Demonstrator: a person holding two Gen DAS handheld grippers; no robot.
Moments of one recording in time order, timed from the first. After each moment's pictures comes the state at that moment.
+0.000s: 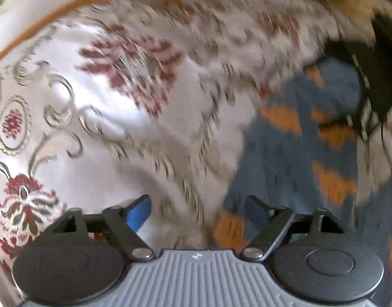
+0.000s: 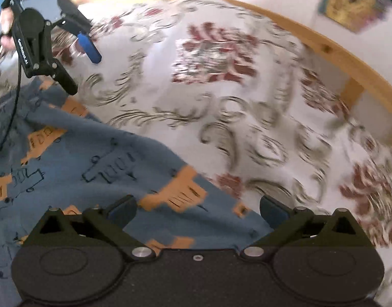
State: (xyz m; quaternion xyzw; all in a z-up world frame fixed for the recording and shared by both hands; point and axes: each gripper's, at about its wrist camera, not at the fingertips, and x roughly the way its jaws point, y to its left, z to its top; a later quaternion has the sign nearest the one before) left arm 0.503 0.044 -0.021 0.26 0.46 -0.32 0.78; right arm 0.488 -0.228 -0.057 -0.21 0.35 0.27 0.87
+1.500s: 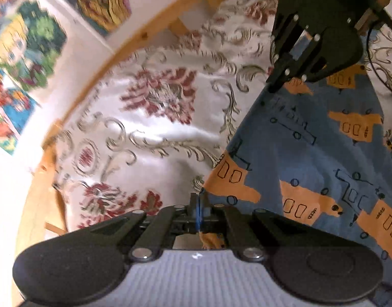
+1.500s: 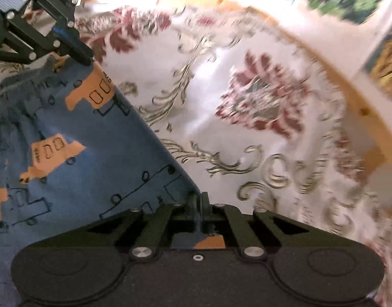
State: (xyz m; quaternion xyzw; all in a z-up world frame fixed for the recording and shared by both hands) left arm 0.389 0.045 -0.018 0.43 0.28 -0.20 0.83; right arm 0.470 -0.152 -0.047 -0.30 0.29 0.28 0.86
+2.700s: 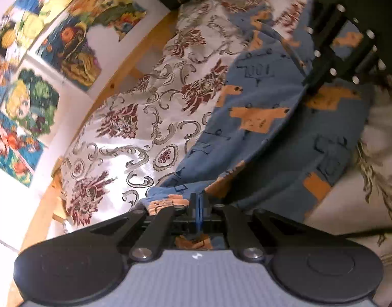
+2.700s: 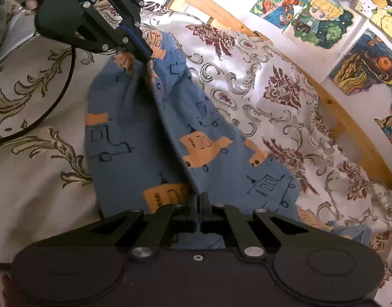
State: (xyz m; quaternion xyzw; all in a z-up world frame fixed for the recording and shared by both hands) left arm 0.149 0.049 -0.082 0.50 0.18 -0.23 0.82; right arm 0.141 -0.113 -0.102 -0.31 0.25 0.21 0.89
